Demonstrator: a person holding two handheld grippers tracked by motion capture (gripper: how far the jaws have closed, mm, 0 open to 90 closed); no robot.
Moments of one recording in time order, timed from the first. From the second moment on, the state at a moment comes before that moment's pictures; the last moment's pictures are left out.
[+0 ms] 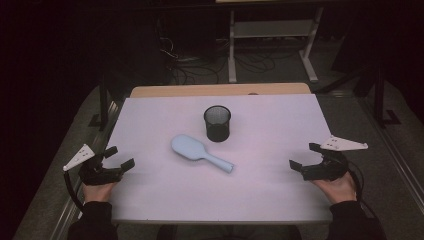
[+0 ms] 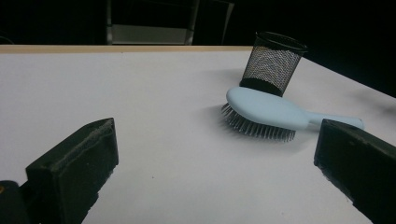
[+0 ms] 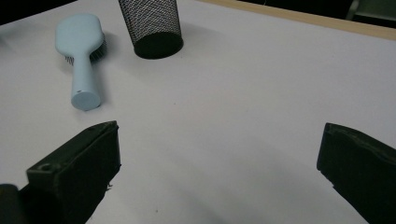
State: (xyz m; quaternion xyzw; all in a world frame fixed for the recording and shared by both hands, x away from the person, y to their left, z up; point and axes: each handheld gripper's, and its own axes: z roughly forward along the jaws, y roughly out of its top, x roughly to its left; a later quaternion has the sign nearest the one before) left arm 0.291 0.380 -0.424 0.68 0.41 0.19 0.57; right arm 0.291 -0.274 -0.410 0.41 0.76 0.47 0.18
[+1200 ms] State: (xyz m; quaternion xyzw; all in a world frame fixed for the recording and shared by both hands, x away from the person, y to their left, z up) left arm 0.291 0.380 -0.426 0.68 0.42 0.18 0.58; right arm 0.288 -0.270 -0.393 0.40 0.77 0.46 0.18
